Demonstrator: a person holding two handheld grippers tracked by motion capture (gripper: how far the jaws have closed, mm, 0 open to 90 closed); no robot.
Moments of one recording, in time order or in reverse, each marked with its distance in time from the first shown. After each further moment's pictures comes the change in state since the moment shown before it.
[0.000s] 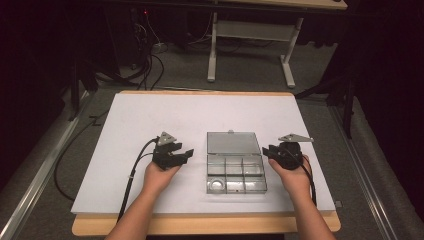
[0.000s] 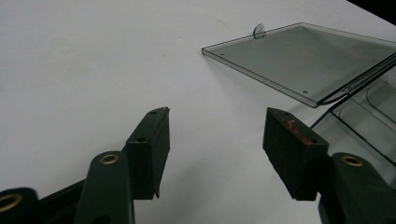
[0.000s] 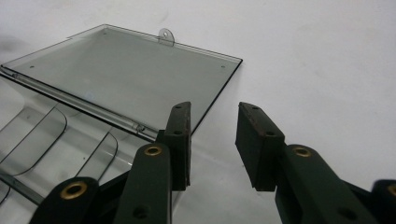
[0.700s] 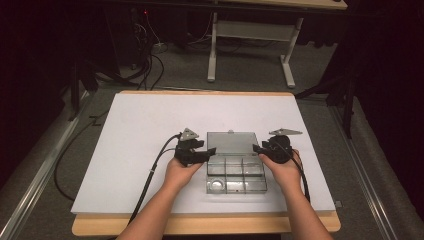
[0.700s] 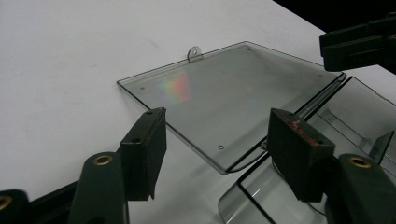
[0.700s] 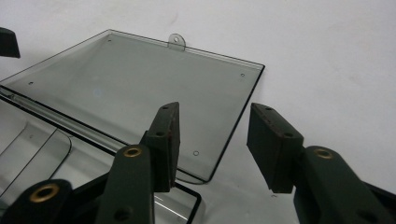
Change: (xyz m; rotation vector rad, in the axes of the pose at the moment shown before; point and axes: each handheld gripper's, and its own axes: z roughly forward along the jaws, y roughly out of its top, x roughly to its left) left arm -0.044 0.023 0.038 0.002 -0.113 -0.010; right arm 0.009 0.015 0.028 0.041 0.030 0.038
